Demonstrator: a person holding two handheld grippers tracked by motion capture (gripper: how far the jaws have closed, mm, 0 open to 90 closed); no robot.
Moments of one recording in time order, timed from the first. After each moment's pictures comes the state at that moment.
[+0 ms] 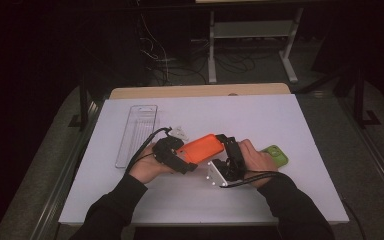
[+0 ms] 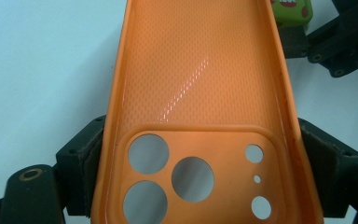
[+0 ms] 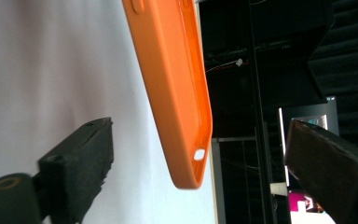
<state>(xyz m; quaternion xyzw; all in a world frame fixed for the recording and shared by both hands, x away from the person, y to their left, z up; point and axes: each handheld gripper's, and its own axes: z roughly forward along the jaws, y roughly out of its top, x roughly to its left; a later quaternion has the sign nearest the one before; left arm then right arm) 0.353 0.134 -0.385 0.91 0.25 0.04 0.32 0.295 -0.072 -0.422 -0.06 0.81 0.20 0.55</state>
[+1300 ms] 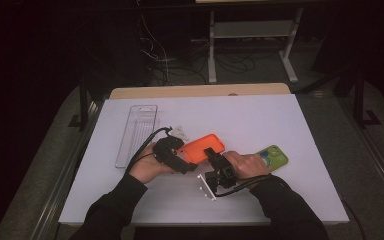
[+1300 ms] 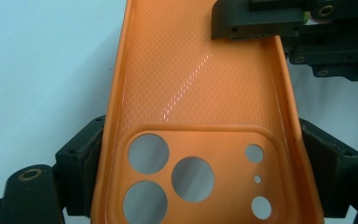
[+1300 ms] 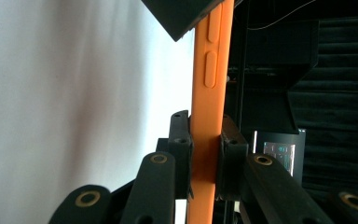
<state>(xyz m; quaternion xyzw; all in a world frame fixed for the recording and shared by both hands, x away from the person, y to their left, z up) 0.352 0.132 -0.385 0.91 0.25 0.03 0.33 0.282 -0.050 -0.437 -0.15 0.78 0.15 0.59</state>
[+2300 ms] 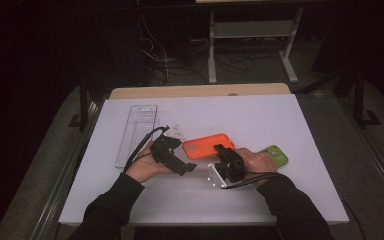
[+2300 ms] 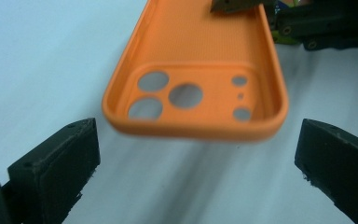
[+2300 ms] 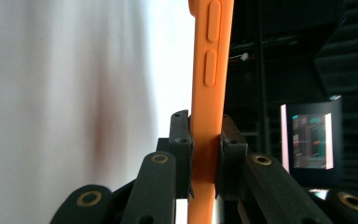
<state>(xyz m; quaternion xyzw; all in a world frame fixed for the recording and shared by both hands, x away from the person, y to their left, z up) 0.349 0.140 -0.379 0.91 0.24 0.06 0.34 0.296 -0.076 -0.429 -0.07 0.83 0.16 0.53</state>
